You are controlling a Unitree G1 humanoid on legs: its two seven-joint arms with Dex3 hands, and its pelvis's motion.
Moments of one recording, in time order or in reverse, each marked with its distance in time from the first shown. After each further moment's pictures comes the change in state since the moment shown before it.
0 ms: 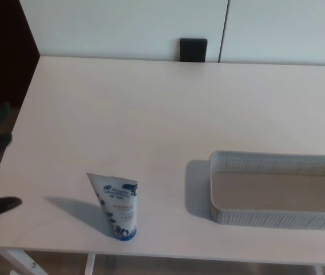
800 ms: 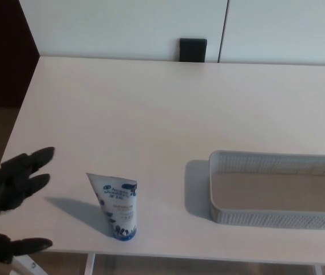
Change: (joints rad) left_arm 0.080 -0.052 -0.105 -0.082 0.080 0.002 -0.043; right_arm -0.001 0.000 0.001 0.000 0.000 0.000 0.003
